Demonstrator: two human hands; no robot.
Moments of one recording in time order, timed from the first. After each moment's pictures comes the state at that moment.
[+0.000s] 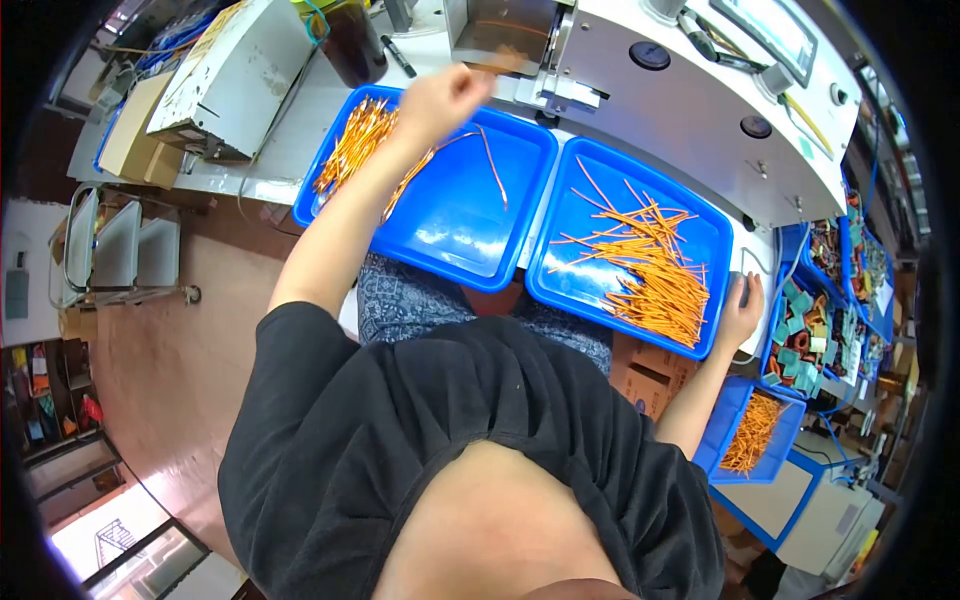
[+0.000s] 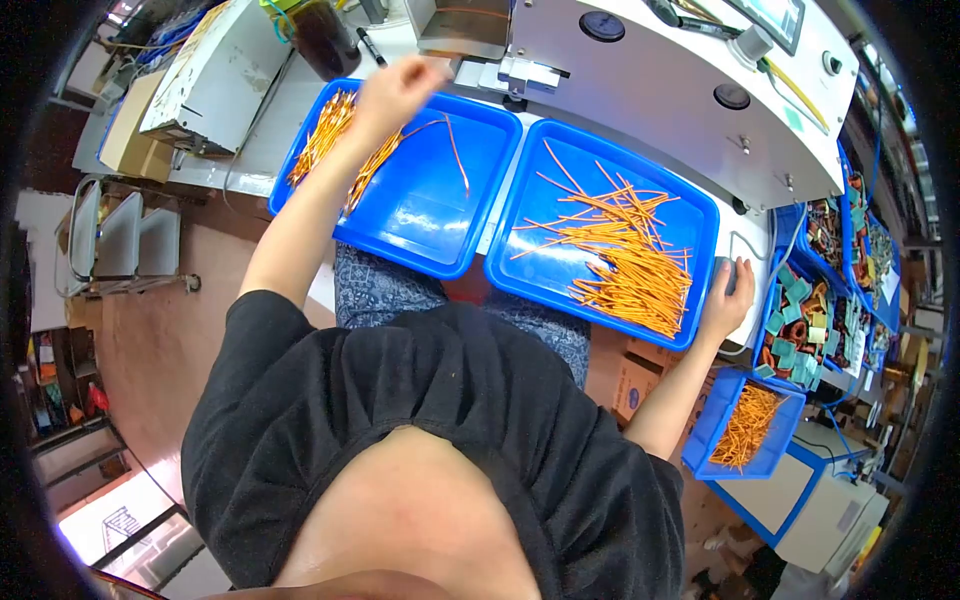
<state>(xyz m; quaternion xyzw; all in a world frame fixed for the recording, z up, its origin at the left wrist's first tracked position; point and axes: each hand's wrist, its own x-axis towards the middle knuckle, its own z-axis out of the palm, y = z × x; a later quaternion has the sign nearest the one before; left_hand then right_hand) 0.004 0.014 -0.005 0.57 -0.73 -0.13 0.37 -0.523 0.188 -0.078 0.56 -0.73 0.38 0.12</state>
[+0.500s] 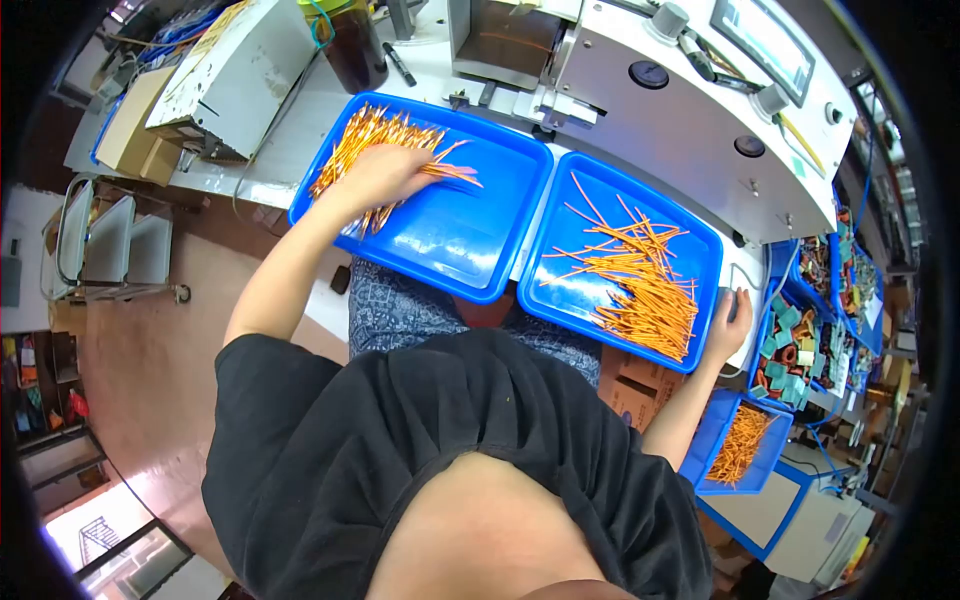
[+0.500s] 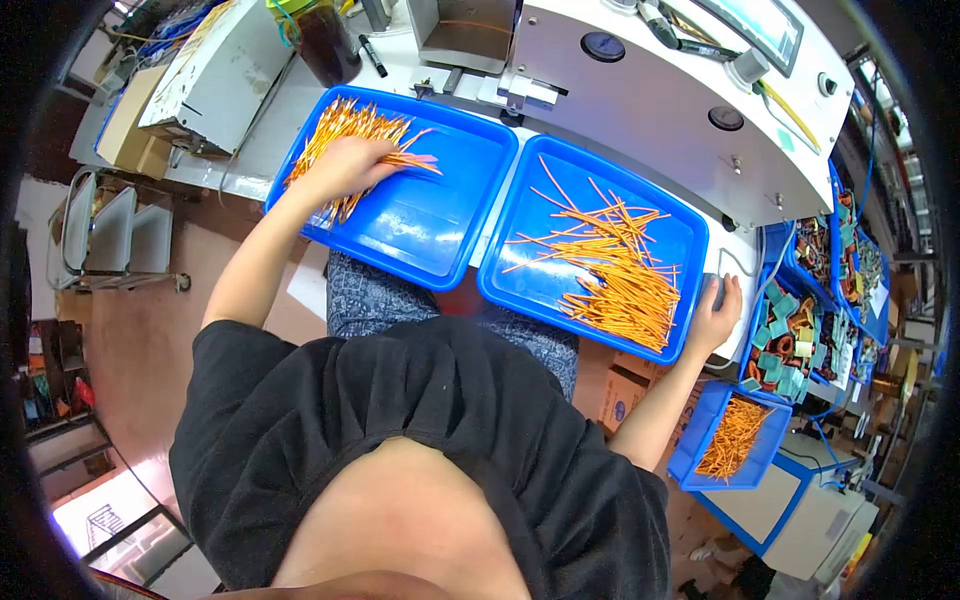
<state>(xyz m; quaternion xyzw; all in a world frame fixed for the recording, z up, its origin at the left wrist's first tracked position) 0.058 0.076 -0.011 0.52 -0.84 -0.10 0.08 -0.522 0.188 -0.078 0.56 -0.73 0.37 0.13</state>
